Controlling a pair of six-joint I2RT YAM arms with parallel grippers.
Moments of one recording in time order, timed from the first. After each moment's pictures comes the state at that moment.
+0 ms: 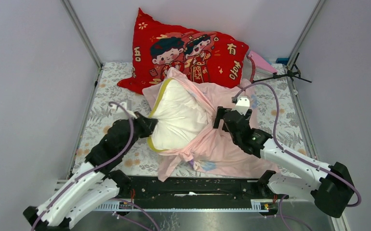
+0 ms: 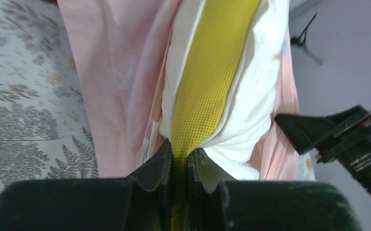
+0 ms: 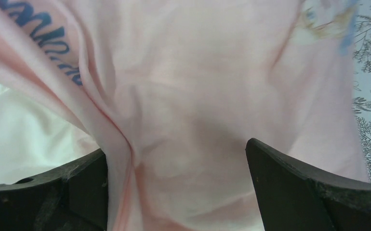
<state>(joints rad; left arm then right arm) -0.65 0.66 0.67 -0.35 -0.23 -0.73 0.79 1.08 0.70 -0.25 0.62 0.55</state>
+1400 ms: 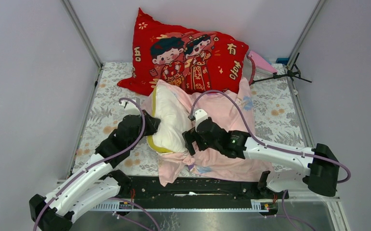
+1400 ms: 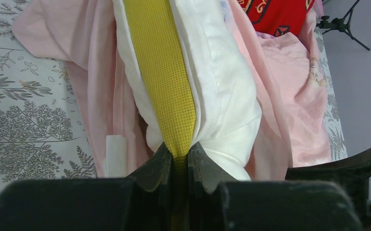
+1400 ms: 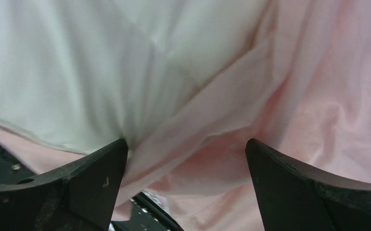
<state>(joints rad) -0.64 0.73 0.63 -0.29 -0.27 -0.70 1.10 1.26 0.90 -0.33 0.22 0.40</state>
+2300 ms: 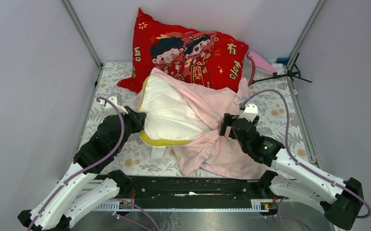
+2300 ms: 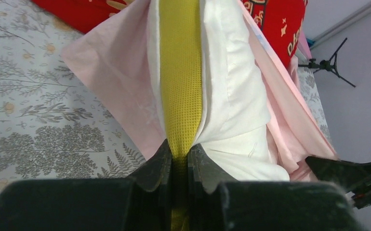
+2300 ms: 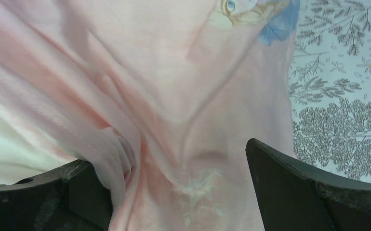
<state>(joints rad) -0.65 0.60 0.87 -0.57 -0.45 -0.65 0.82 0.88 0.64 -0.40 0.63 0.60</state>
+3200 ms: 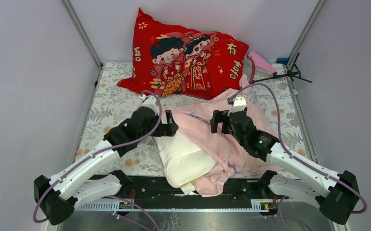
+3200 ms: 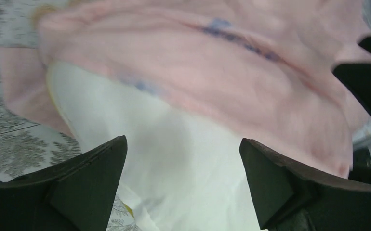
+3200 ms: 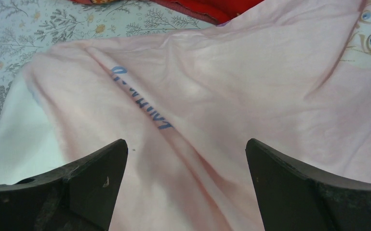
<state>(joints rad) -0.78 0.93 0.82 -0.49 -0.14 -0.58 0.79 0.95 0.69 -0.22 0.41 0.42</state>
